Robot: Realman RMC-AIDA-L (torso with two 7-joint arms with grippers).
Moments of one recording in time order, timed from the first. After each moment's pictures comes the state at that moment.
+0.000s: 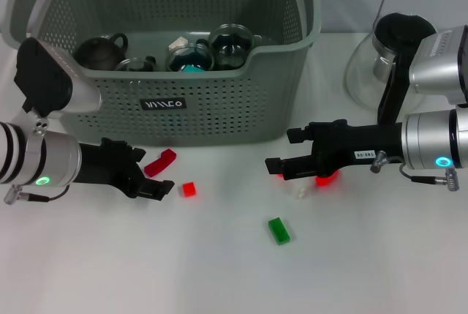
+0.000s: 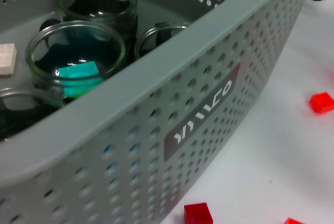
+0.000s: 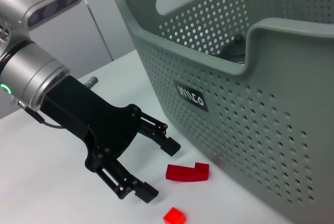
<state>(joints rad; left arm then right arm) -0.42 -2.17 1.08 1.05 2.40 1.16 -1.88 0.68 2.07 -1.10 -0.55 -1.88 -1.23 1.62</state>
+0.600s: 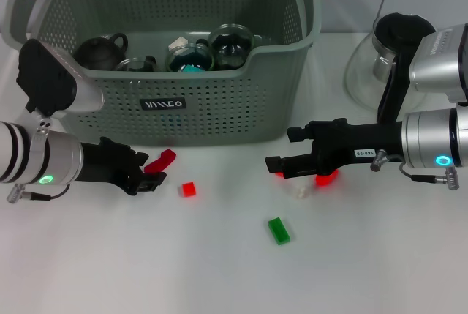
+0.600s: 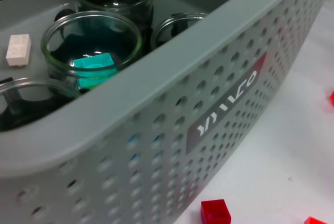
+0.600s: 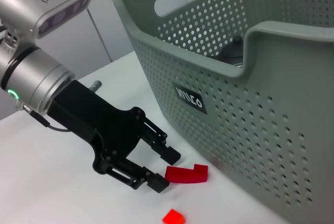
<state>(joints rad) -0.43 -2.17 1.09 1.01 2.41 1.11 -1.89 0.68 2.07 -1.10 -0.55 -1.88 -1.23 1.62</state>
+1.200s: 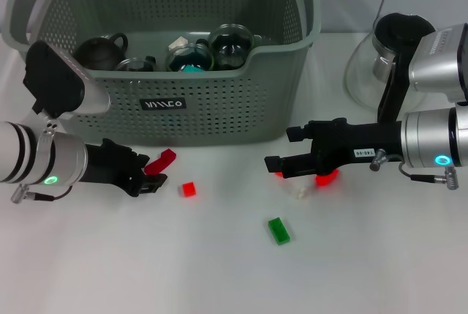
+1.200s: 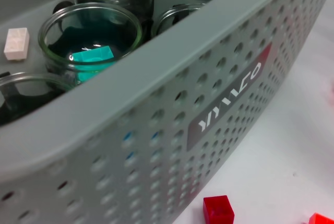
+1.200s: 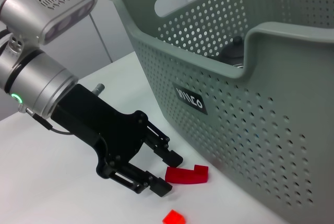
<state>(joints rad) -0.44 -2.17 1.11 1.00 2.44 1.09 -1.91 0.68 2.07 -1.10 -0.55 -1.88 -1.23 1.63</state>
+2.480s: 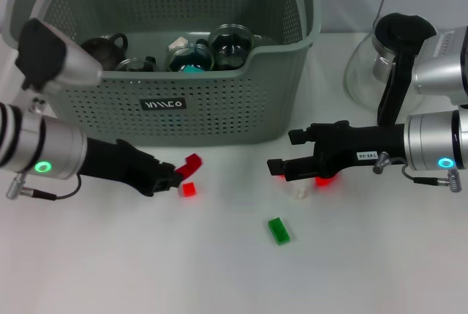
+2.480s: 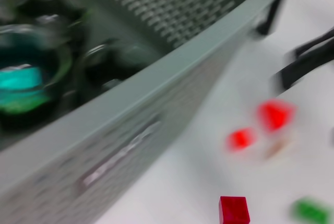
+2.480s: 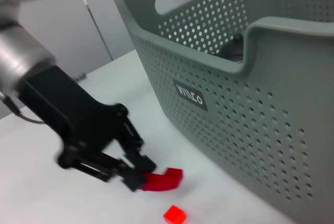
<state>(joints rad) -0.47 -2.17 1.03 1.14 2.38 1.43 -2.07 0.67 2.06 -1.10 -0.55 -1.88 -1.23 1.62</state>
